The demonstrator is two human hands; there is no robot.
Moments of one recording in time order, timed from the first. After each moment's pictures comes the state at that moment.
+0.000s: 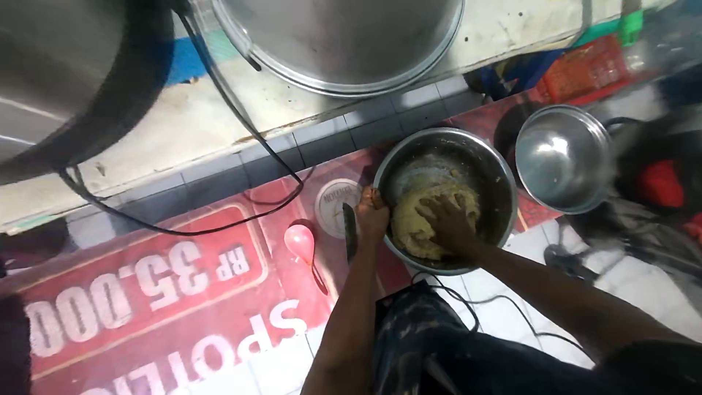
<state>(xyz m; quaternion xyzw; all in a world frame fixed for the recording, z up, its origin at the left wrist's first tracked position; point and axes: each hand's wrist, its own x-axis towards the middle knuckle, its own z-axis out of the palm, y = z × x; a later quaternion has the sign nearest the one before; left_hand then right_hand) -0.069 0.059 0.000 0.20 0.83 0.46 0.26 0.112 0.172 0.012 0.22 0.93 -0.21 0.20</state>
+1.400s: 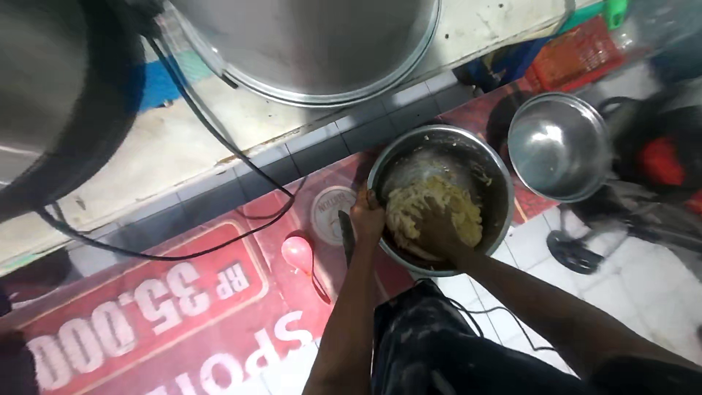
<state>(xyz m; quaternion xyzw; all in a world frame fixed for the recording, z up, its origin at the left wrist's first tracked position) -0.077 0.067 0.014 0.21 0.85 0.38 0.29 0.095 0.146 -0.002 0.30 0.90 -0.26 0.20</state>
